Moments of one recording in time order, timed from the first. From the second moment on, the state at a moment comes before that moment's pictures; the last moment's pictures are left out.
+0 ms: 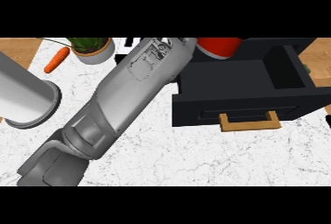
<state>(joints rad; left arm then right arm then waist) -1.42 0.00 -0.30 -0.66 0.28 0.56 0.18 0.22 -0.04 -0.27 -2.16 -0.11 0.21 0.12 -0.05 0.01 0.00</state>
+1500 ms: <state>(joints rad) -1.45 0.00 -0.59 -0.37 0.49 0.67 -0.03 0.12 -0.05 -0.25 -2.12 -0.08 0.19 0.14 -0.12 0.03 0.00</state>
